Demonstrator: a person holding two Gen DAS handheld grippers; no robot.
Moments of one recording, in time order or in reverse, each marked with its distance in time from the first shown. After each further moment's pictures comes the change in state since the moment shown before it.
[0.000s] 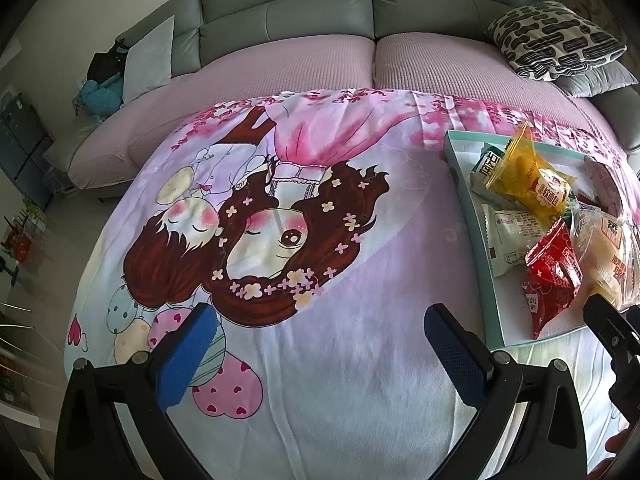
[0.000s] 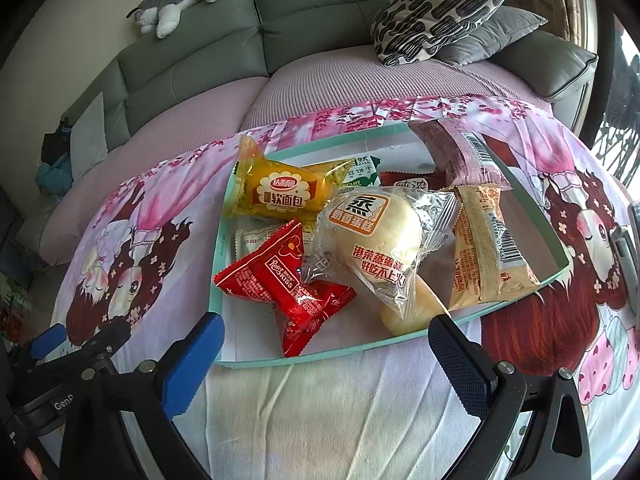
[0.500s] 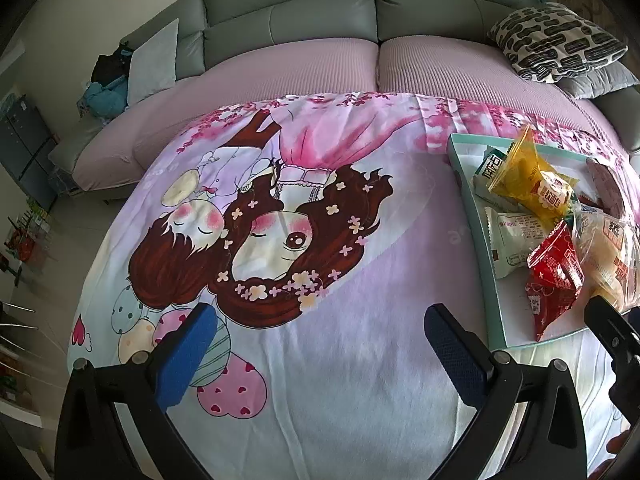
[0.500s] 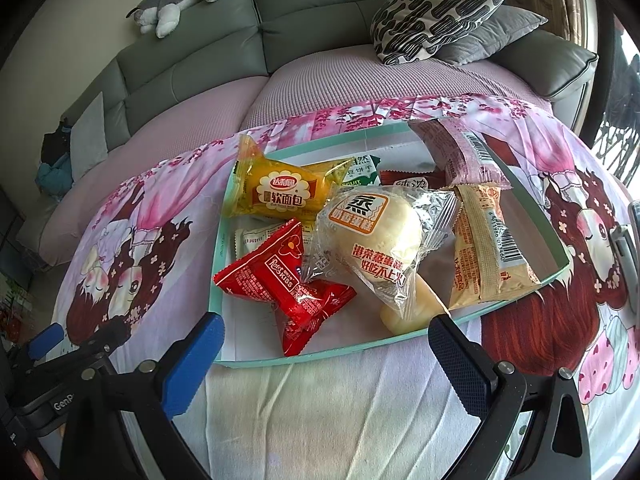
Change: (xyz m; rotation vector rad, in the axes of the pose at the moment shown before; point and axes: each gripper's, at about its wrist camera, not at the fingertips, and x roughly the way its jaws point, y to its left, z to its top) left arm -0.003 0.001 -0.001 -0.010 -0.012 0.017; right arm 0.000 0.000 0.000 -0.001 0.003 0.000
